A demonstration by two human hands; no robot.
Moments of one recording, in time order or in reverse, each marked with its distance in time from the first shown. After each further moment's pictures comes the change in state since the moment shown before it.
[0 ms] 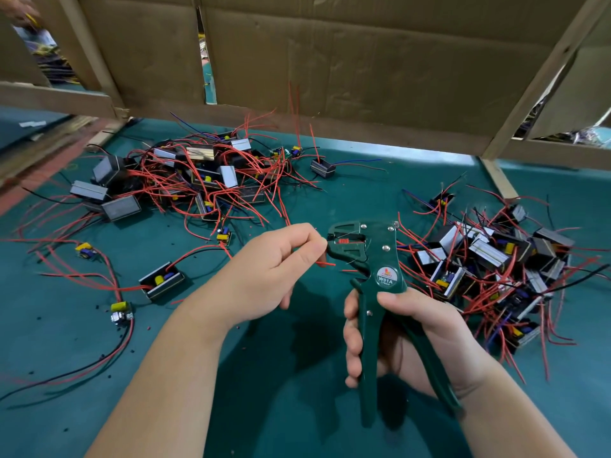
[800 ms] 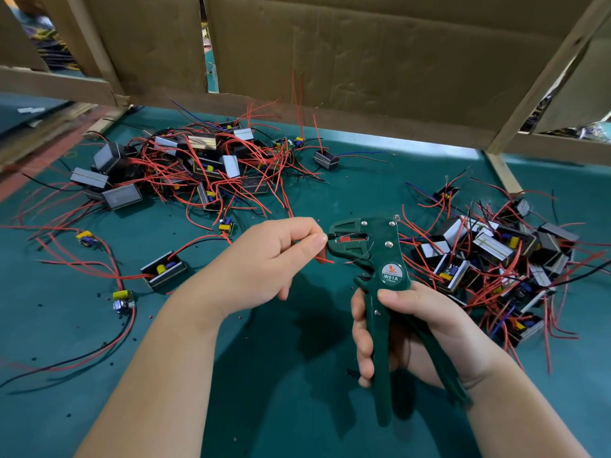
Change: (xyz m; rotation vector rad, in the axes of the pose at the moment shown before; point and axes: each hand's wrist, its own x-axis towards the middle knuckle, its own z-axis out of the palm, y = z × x) left_hand -0.004 0.002 -0.007 0.032 -0.035 -0.022; right_hand -0.001 0.001 -0.006 -0.095 0.018 0.014
